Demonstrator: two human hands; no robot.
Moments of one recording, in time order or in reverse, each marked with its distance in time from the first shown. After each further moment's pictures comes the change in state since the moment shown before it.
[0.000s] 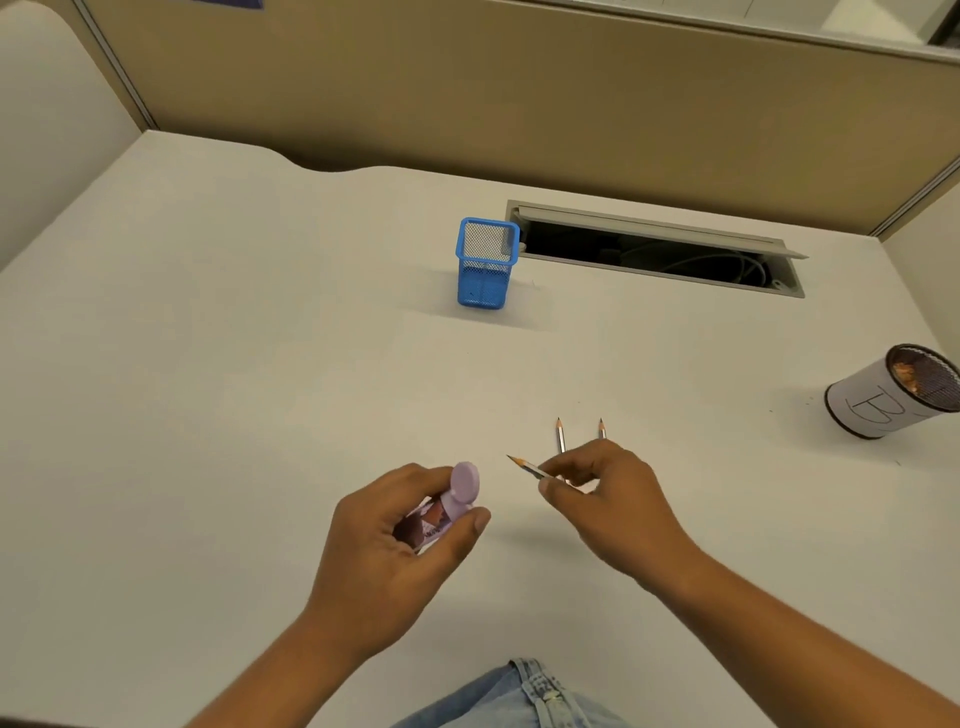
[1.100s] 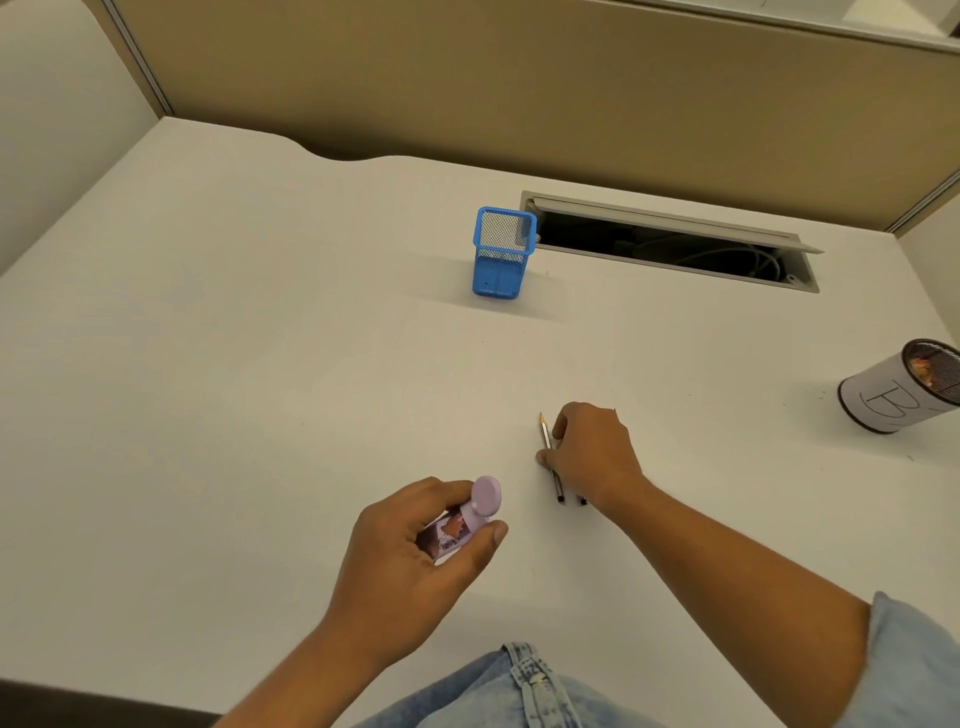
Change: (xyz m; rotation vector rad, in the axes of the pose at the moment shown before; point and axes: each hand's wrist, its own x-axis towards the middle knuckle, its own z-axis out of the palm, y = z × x) left_hand -0.021 -0.007 -0.002 0.057 -0.058 -0.115; right_hand 0.073 0.018 0.038 -0.469 0.025 0.068
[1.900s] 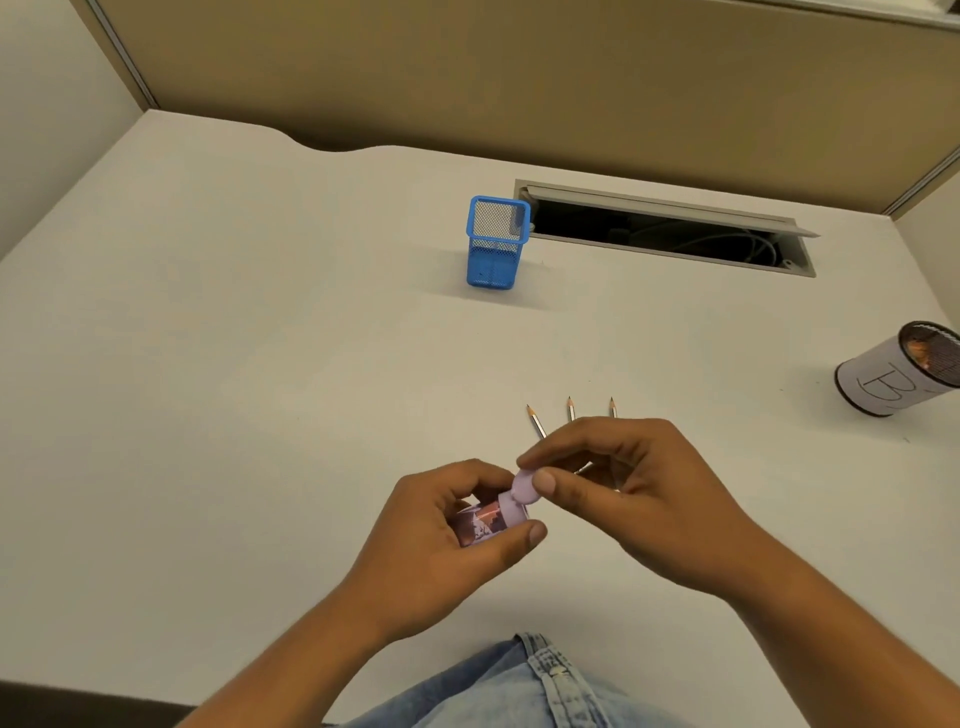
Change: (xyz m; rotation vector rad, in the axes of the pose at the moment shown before) left_hand 0.017 0.030 0.000 -0.118 -0.244 -0.163; right_hand -0.113 -0.022 -0.087 0.622 -0.199 -0.482
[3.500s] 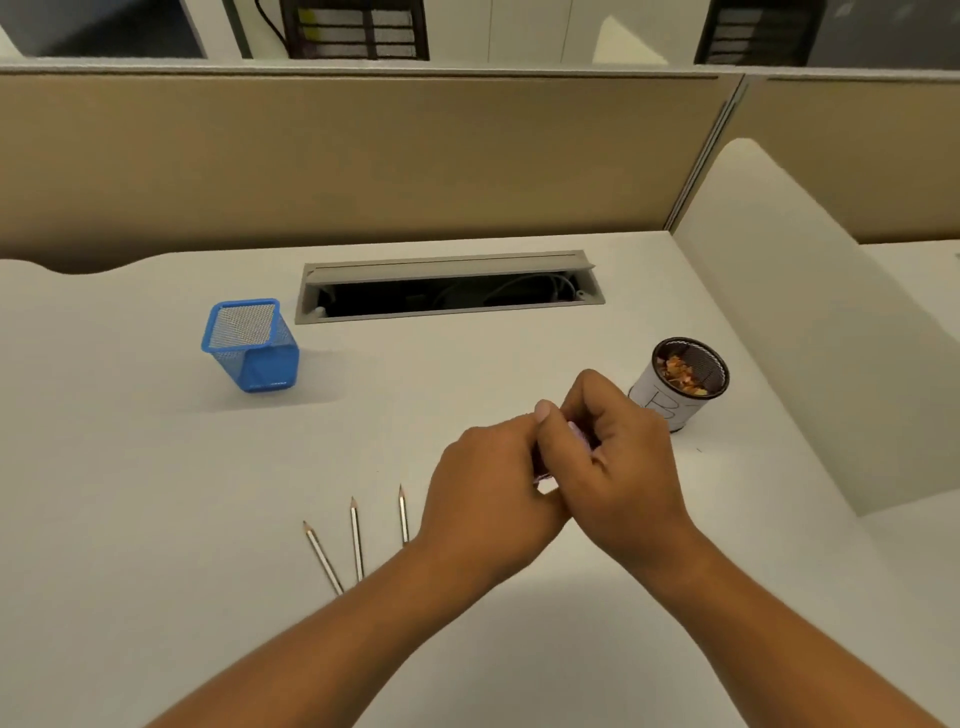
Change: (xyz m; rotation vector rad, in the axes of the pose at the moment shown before) left_hand 0.144 0.134 0.217 0.455 -0.126 0.270; right_hand -0.027 0.091 -0.181 -0.154 0.740 -0.153
